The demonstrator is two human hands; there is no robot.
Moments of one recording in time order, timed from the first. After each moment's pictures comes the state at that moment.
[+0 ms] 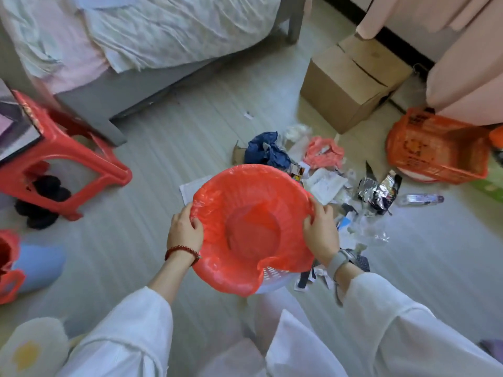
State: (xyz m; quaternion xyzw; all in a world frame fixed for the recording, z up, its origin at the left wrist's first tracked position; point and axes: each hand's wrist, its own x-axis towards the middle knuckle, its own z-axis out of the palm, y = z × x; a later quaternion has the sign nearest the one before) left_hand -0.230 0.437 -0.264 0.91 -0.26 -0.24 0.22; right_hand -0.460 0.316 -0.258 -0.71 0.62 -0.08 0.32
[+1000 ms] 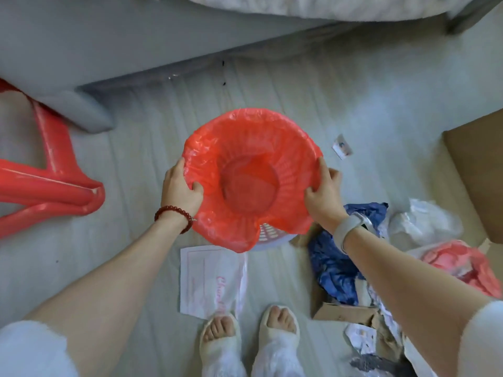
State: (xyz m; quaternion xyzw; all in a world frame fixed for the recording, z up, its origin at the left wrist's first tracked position) left_hand 0.206 0.111 -0.657 0.91 -0.14 -0.23 0.30; right_hand 0.030 -0.062 -0.641 -0.74 0.51 -0.01 0.44
